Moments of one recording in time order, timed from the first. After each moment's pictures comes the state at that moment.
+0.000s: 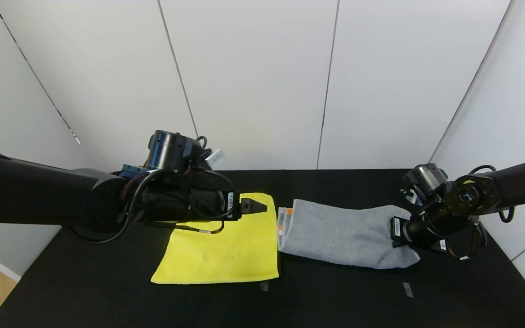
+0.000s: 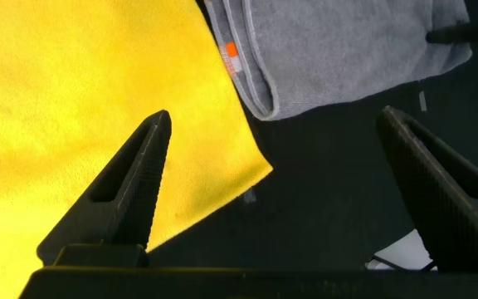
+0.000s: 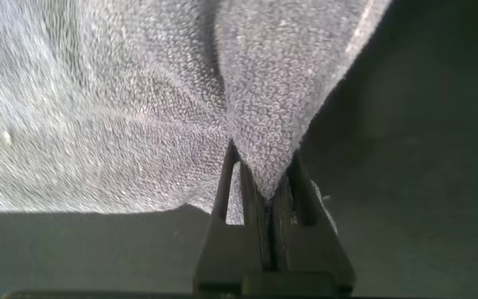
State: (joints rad) left arm -0.39 1.88 -1.16 -0.10 -0.30 -0.27; right arm 0.15 2.11 -1.30 0.32 0.03 0.47
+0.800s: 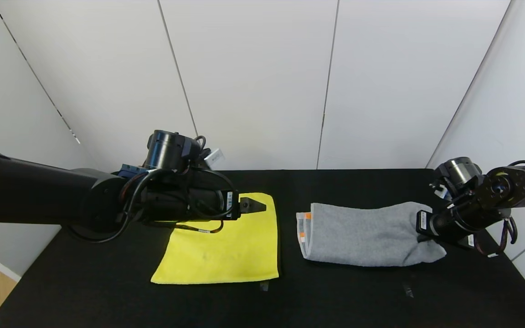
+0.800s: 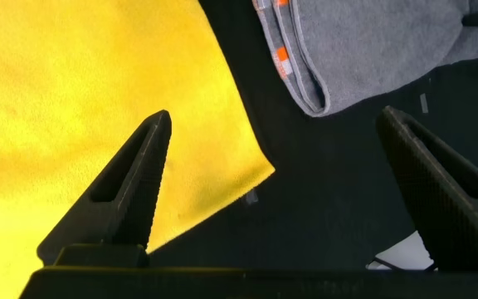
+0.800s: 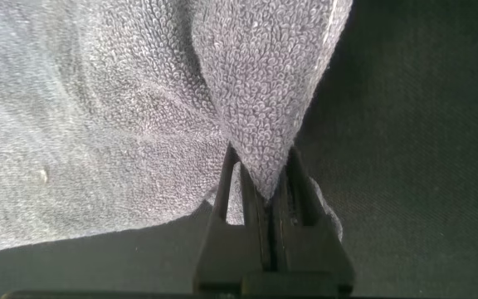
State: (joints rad) left arm -0.39 1.88 -1.16 -0.10 -0.30 -0.27; right arm 0.02 2.07 -1.29 0.34 0.03 0.45
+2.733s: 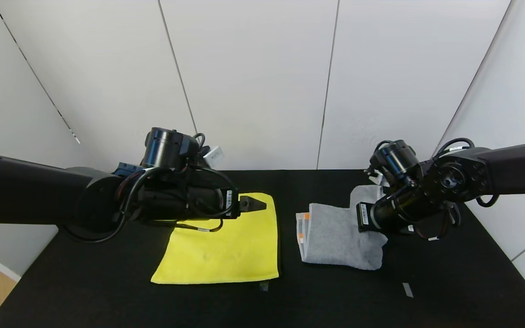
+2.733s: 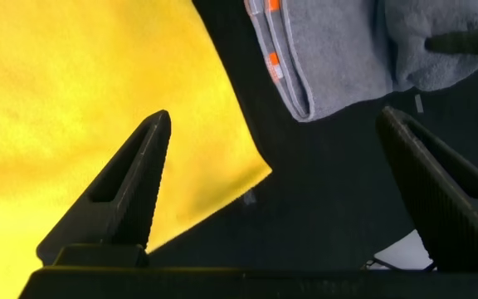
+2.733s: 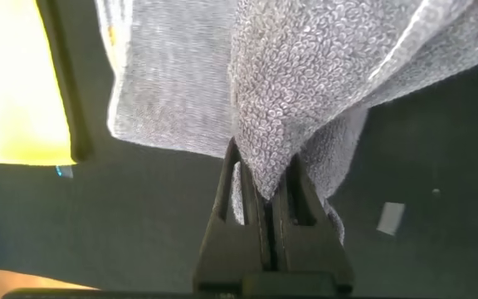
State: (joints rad) left arm -0.39 1.87 -1.16 -0.10 -0.30 -0.27; right arm 0.38 2.05 -1.45 0.41 0.02 0.45
